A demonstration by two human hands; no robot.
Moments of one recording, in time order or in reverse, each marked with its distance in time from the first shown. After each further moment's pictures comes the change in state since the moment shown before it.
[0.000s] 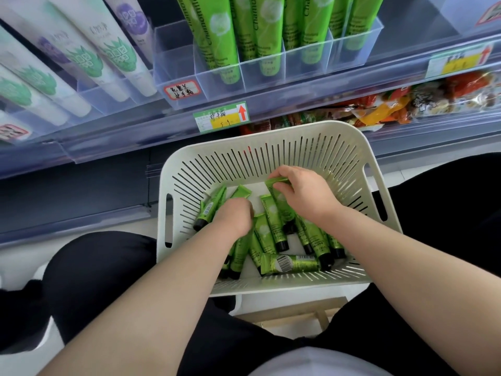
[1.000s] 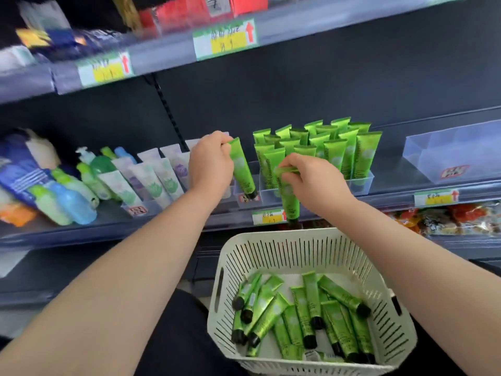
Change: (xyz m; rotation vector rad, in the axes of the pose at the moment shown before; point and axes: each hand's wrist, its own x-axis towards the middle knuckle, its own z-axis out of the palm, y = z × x) left_hand -0.129 0.000 -0.274 -0.376 1.283 0.113; right_hand 0.035 -0.158 -0.160 -0.139 0.342 -0.288
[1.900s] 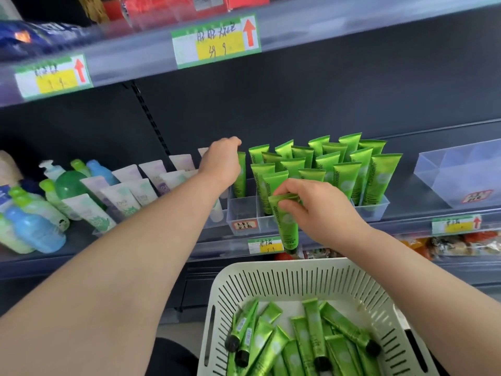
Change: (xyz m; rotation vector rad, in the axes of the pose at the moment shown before) left_hand 0.093 -0.020 0.080 0.298 -0.362 0.109; right_hand 0.034 0.019 0.015 0.049 -0.084 -0.085
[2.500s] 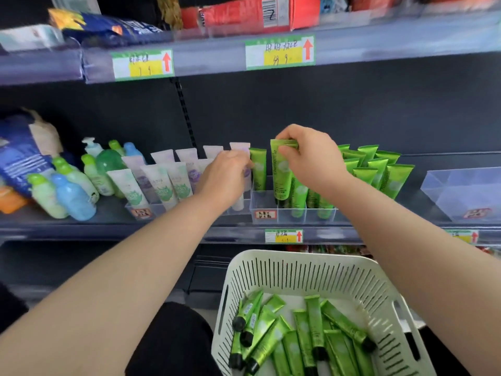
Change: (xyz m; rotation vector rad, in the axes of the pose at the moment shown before) left_hand -0.091 -0.042 -0.038 -0.105 0.107 0.162; right_hand 0.054 -0.066 -0.018 -0.051 0.176 0.026
